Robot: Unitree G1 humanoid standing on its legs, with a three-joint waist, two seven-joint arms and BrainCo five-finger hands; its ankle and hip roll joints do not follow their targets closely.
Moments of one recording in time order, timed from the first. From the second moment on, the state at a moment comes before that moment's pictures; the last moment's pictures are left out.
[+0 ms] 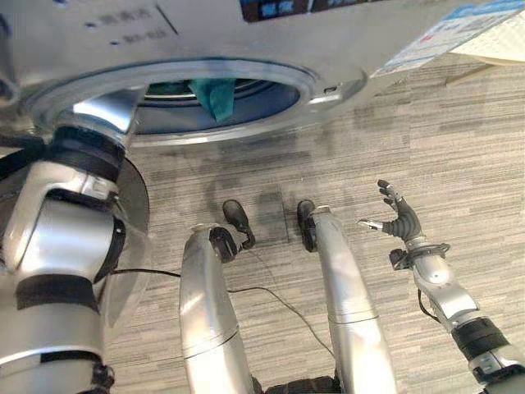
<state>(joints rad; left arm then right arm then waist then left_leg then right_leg) -1.47 0.81 -0.59 0.81 -0.17 -0.12 0.61 -0.27 -0.54 0.28 0.28 0.14 -0.25 -0.19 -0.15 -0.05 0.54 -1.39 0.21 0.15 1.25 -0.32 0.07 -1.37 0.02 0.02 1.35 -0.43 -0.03</state>
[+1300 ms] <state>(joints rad) 0.00 0.35 -0.17 0.61 -0.27 -0.14 0.09 -0.05 -0.39 0.19 0.64 0.09 -0.15 -0.14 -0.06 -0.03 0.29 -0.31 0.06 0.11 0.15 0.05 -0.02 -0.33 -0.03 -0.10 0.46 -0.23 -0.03</state>
